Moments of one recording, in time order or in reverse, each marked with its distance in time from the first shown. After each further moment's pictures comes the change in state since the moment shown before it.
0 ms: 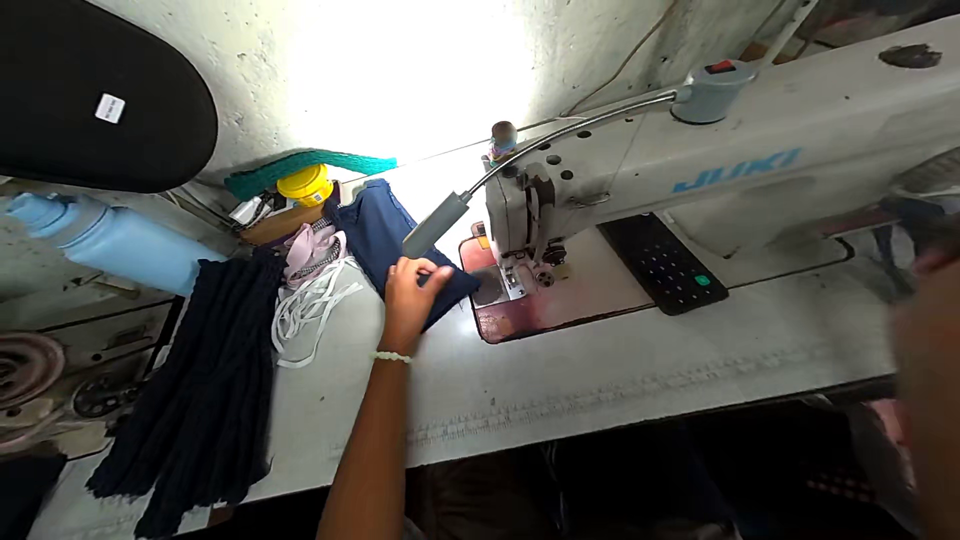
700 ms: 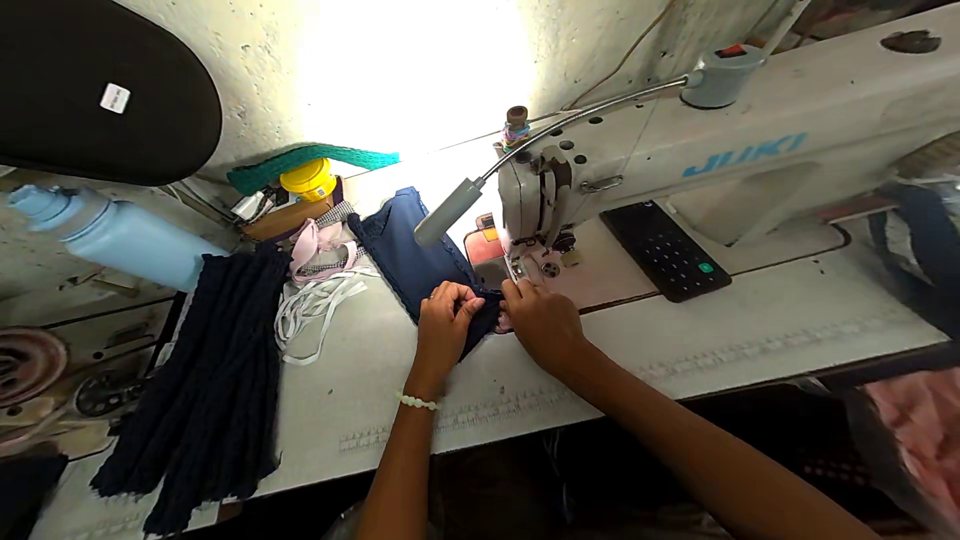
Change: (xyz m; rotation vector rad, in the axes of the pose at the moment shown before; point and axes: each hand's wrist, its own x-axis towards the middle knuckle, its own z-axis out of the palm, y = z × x) left_hand -0.056 0.028 0.010 -0.123 -0.127 0.093; right_hand -0.160 -0.113 0.218 -0.679 -0.786 -0.441
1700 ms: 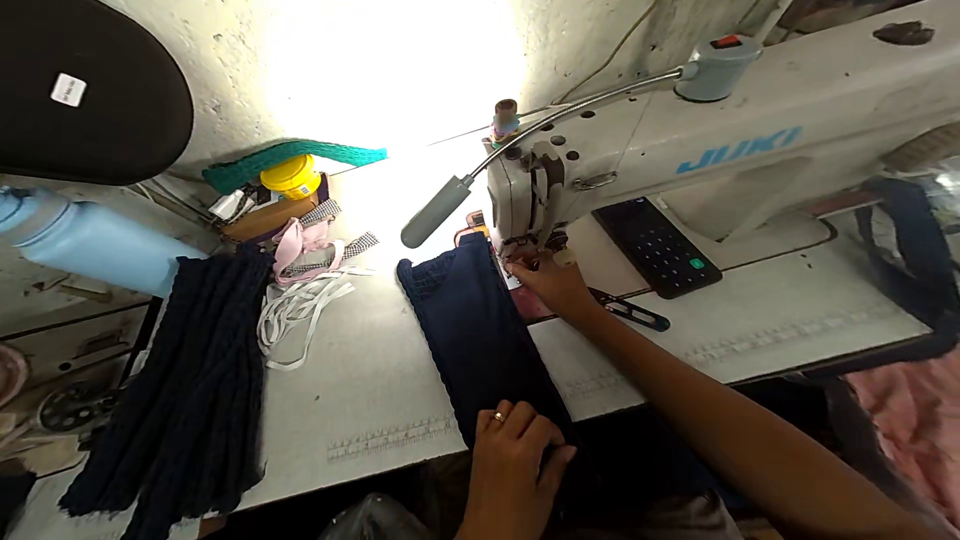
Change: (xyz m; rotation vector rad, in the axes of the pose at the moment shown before) left_hand -0.133 0.059 0.048 0.132 -0.097 0.249; right_hand 0.037 0.052 -0.004 0.747 -0.048 0.378
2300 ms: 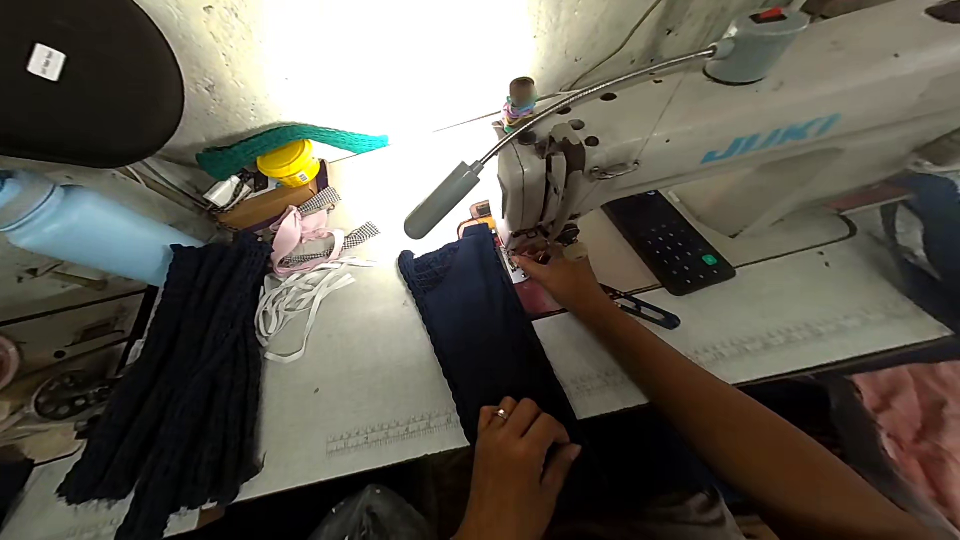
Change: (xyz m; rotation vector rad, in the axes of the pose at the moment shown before) left_hand 0.000 -0.002 0.002 0.000 0.014 -0.001; right_hand 0.000 0.007 0.000 0.089 0.036 -0.019
